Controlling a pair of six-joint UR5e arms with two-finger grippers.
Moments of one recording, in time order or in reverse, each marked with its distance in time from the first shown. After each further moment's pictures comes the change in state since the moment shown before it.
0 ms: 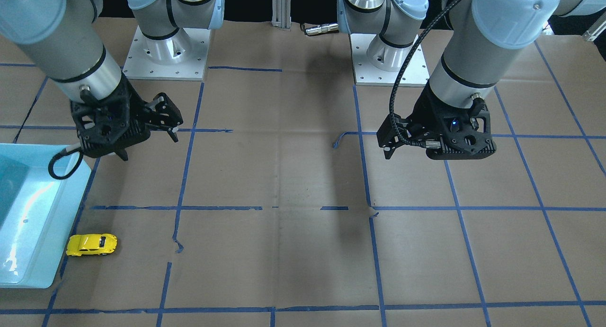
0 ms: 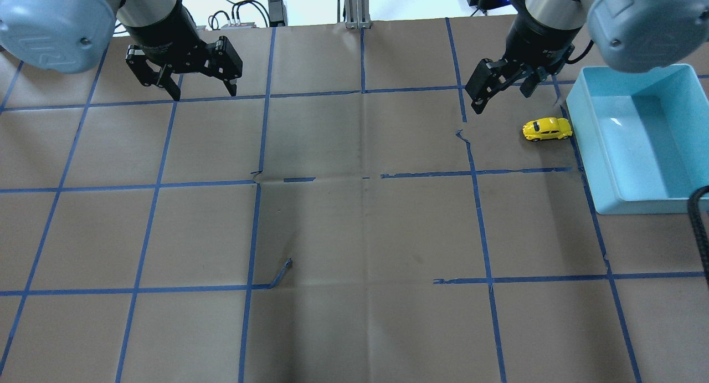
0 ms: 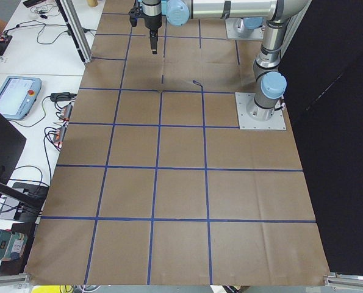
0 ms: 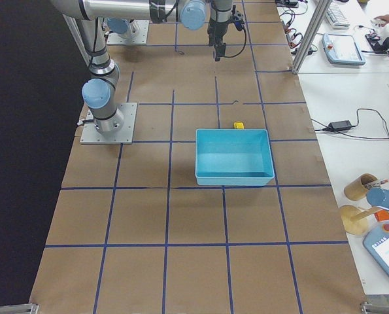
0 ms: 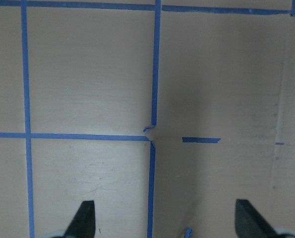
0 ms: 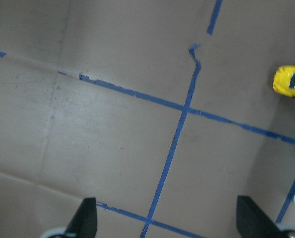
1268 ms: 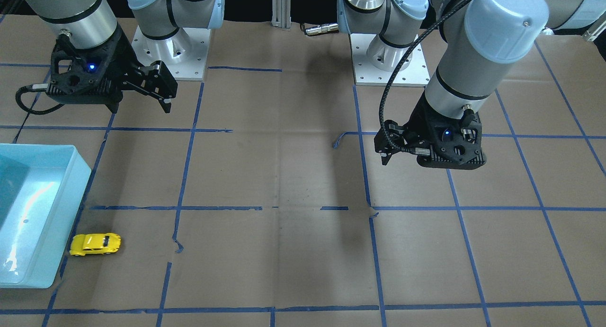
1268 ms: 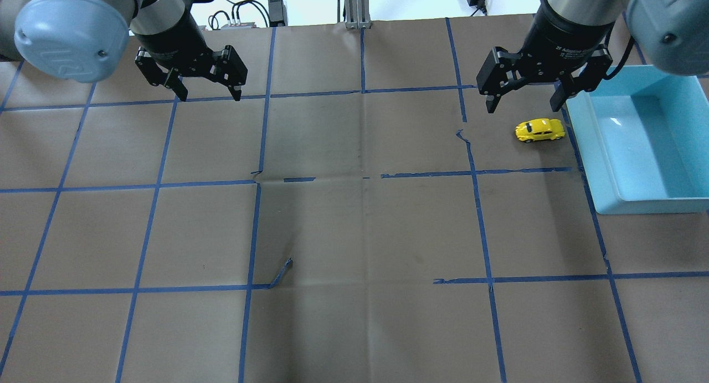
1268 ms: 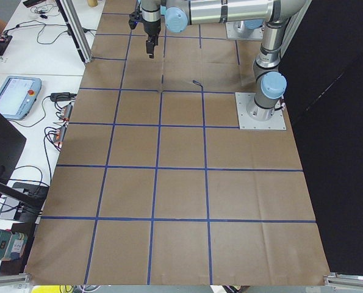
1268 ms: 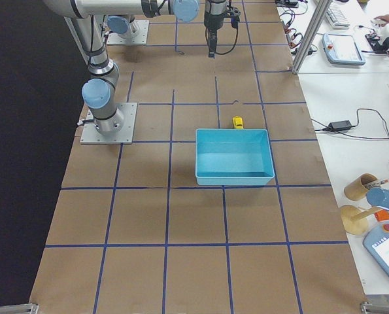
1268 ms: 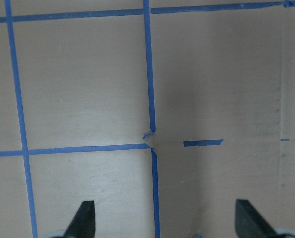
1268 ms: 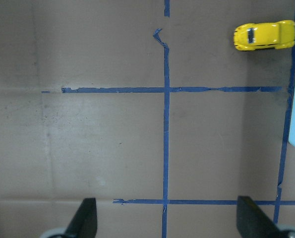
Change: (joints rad) left arm -0.001 -0.014 -0.011 0.029 0.000 0.044; right arm 0.015 -0.140 -0.008 0.173 -0.062 0.465
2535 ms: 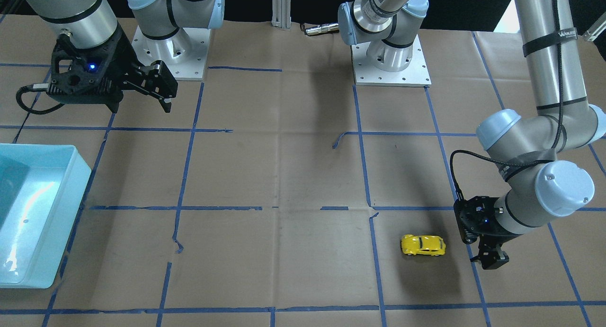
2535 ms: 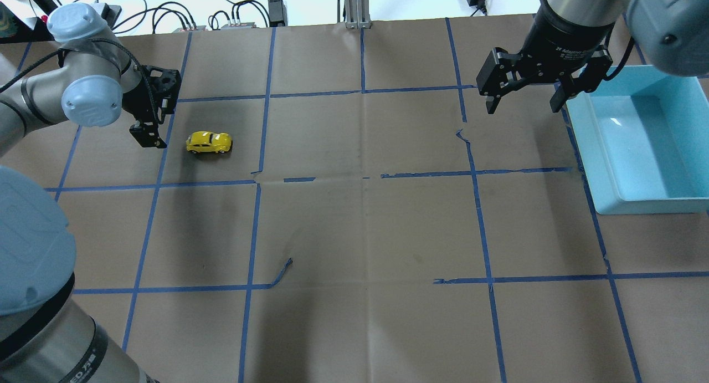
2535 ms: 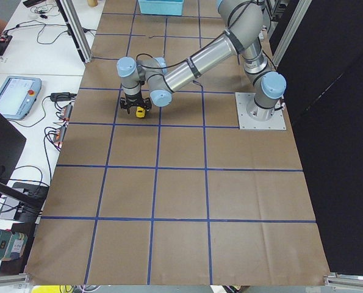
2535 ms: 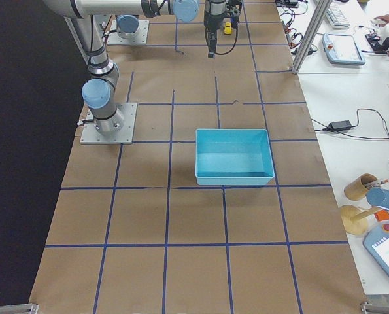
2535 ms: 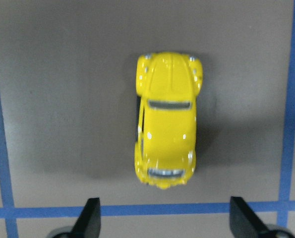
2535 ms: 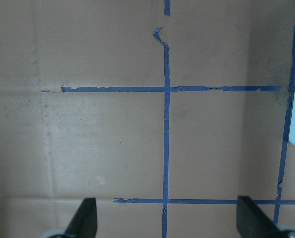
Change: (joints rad) left arm 0.271 -0.320 -0.096 0.382 0.037 1.787; right arm 0.000 -0.001 -0.001 0.002 0.000 0.000
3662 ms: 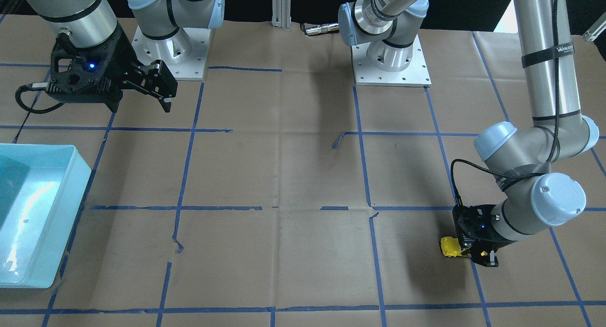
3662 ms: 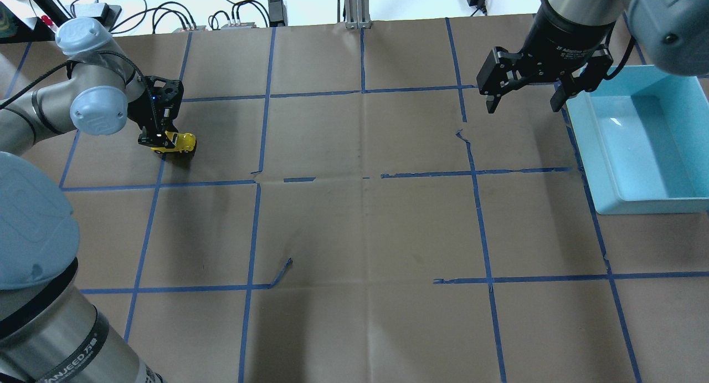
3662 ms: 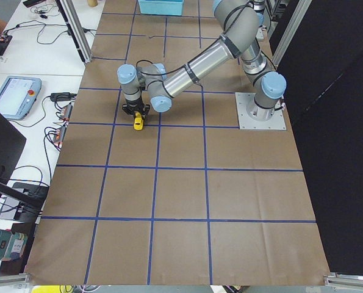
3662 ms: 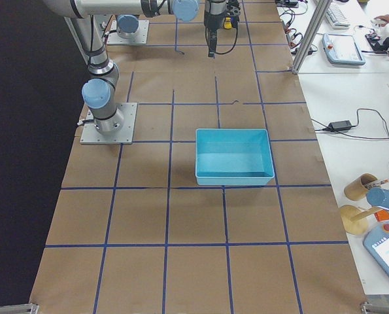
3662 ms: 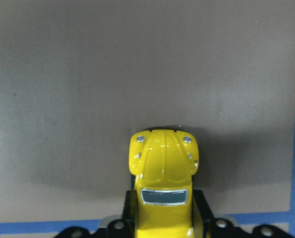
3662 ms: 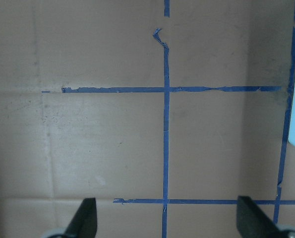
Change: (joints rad) left arm 0.043 -0.081 -0.019 0.094 -0.015 0.119; right arm 0.000 -0.001 0.001 0.000 0.000 0.001
